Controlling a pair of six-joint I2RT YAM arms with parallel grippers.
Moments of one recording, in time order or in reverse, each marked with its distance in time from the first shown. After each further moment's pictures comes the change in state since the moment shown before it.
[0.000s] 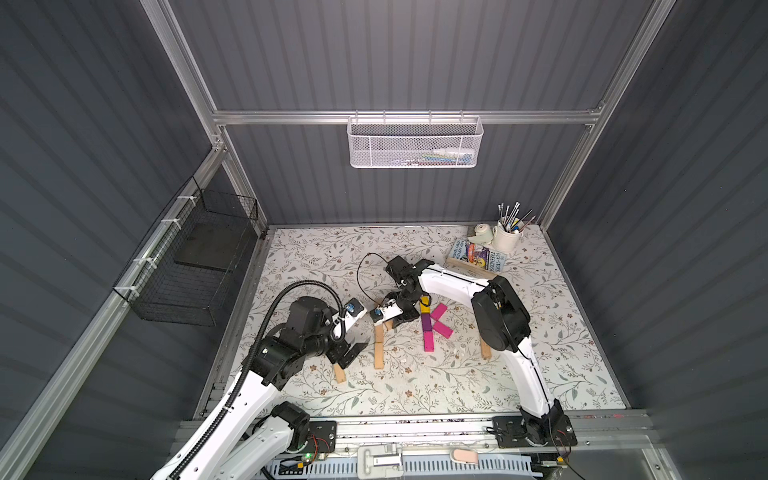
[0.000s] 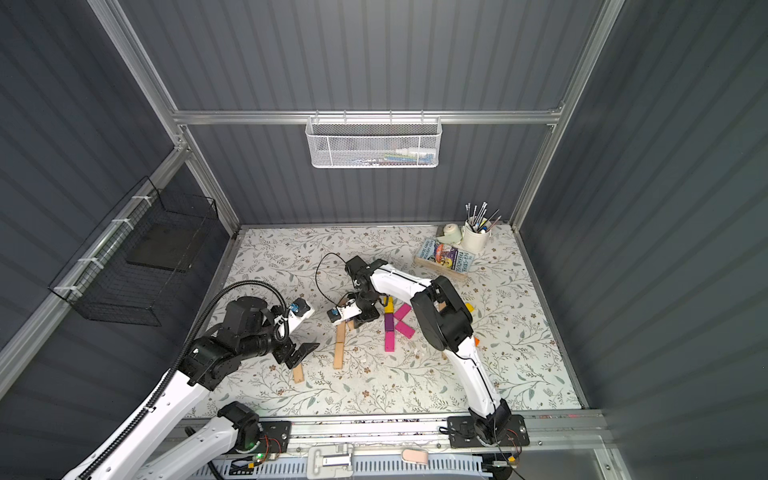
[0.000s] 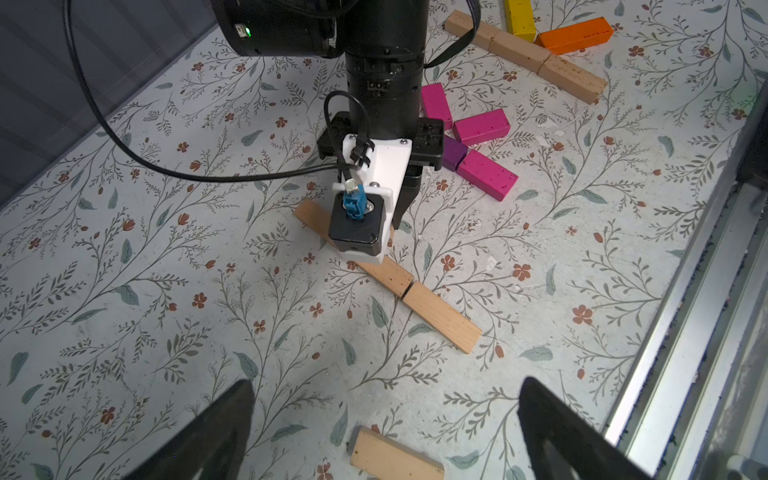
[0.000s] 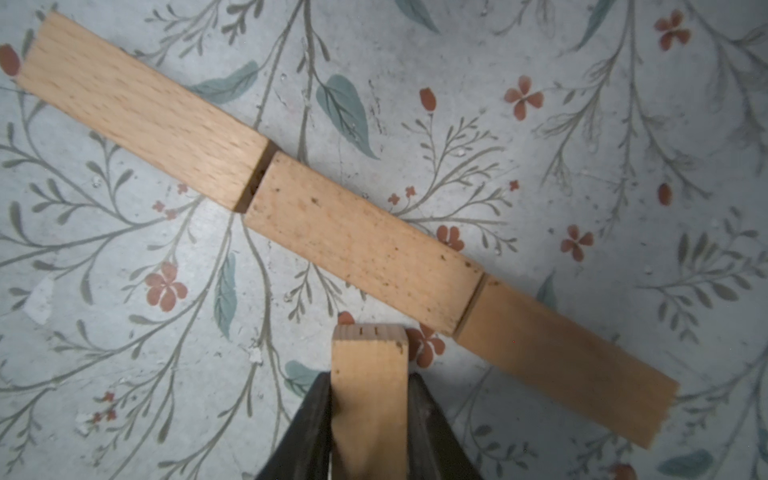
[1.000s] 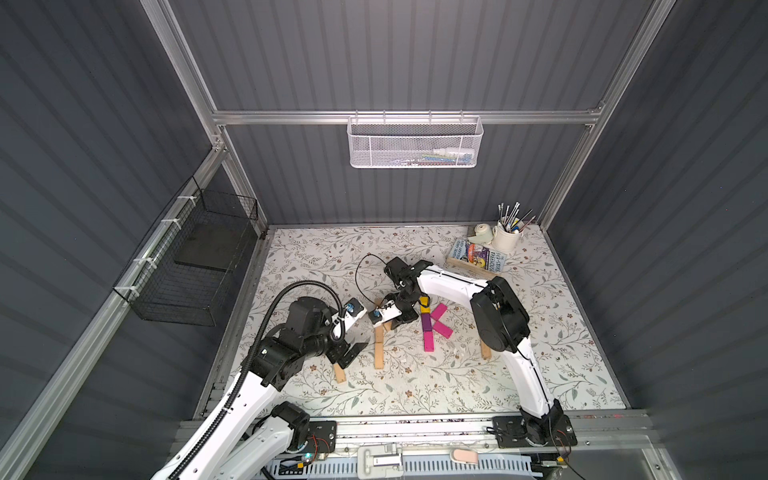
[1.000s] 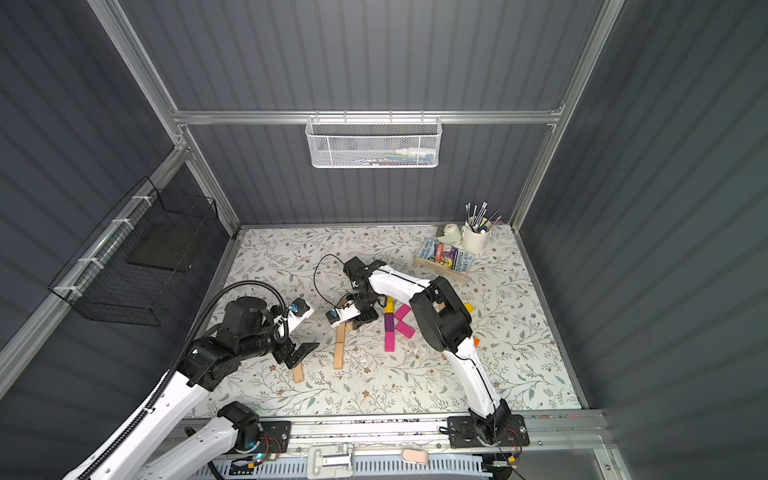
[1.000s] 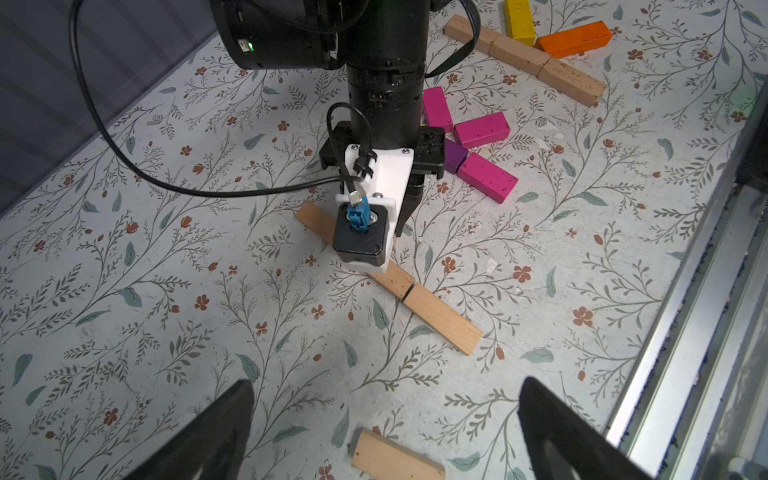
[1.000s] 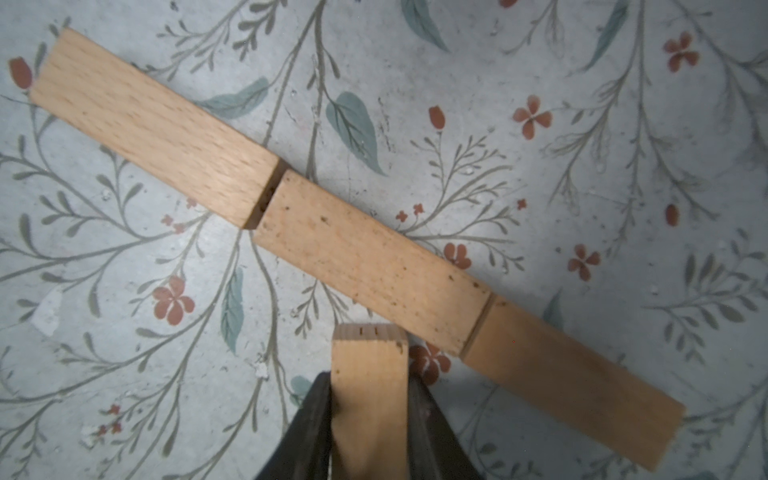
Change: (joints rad) left arm 0.000 -0.003 0.000 0.003 0.000 0.001; right arm 0.011 0.000 0.002 0.000 -0.006 -0.002
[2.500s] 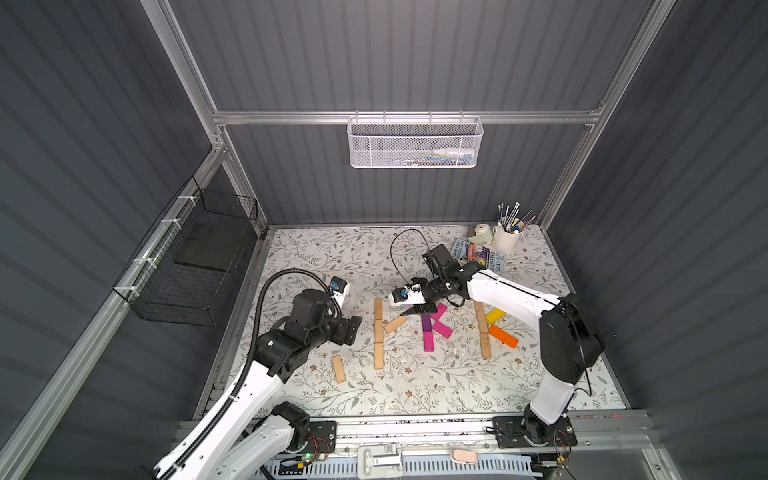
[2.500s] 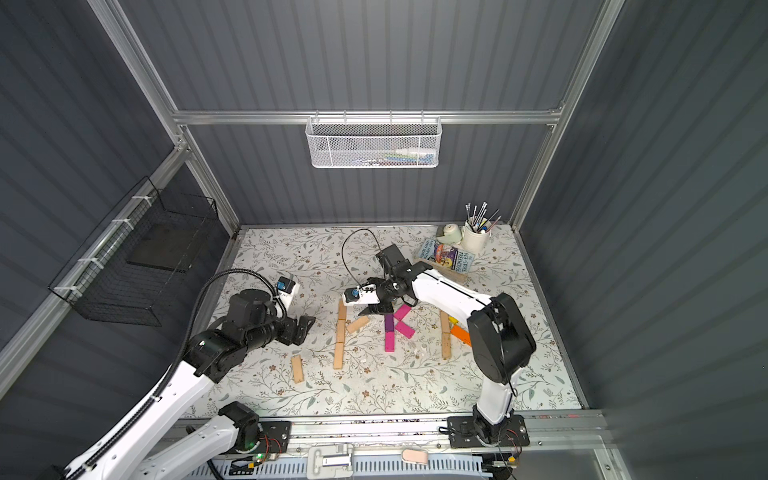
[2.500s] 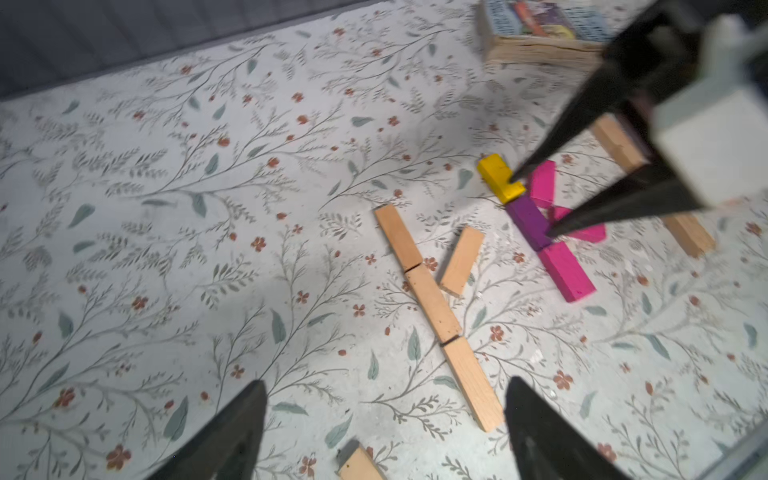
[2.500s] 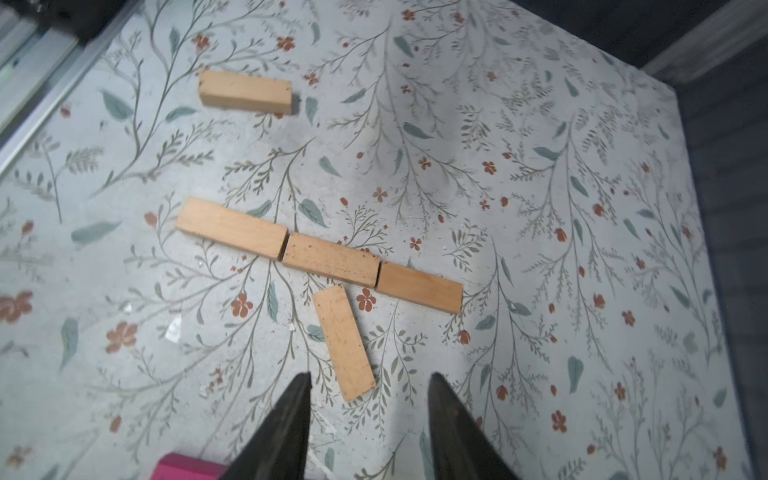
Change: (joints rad) left arm 0.000 0.142 0.075 0.068 -0.303 -0.550; right arm -0.114 -0.542 -0.513 0.453 -0.195 0.346
